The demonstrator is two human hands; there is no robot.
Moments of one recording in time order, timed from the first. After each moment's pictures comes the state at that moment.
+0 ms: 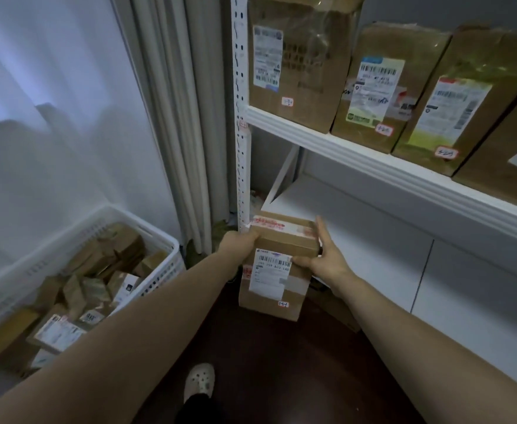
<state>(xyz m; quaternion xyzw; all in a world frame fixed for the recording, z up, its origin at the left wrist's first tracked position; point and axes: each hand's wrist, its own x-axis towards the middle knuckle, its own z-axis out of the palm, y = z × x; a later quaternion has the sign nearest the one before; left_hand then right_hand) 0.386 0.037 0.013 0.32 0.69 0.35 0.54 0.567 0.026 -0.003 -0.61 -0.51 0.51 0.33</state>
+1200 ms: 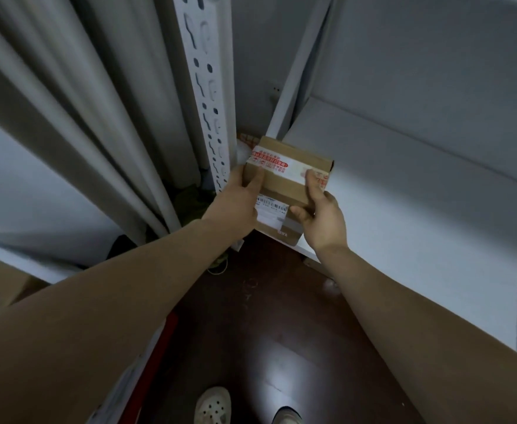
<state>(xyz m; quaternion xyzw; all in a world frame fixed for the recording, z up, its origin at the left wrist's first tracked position) 0.334 0.370 -0.233 0.81 0.55 0.03 0.22 0.502 0.336 -0.261 -0.73 -0.55 0.30 0.26</state>
